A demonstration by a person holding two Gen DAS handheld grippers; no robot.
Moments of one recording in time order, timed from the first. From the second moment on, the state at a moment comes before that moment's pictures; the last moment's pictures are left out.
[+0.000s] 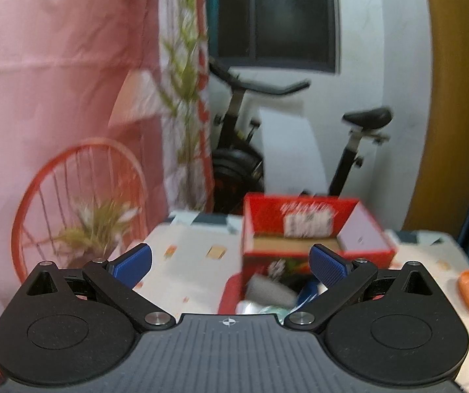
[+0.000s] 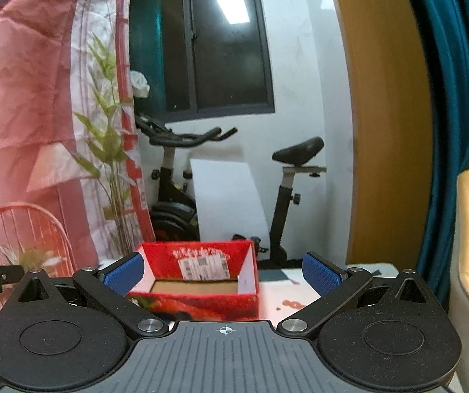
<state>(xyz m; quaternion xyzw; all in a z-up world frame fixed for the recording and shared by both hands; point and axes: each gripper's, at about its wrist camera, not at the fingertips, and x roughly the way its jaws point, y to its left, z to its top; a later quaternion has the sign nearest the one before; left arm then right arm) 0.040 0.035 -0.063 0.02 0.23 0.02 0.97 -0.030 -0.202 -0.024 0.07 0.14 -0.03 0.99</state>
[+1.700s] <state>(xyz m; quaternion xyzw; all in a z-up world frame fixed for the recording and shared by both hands) 0.097 0.048 -0.280 -0.09 0.41 -0.11 0.90 0.050 -0.178 -0.280 0.07 0.37 0.06 0.92</state>
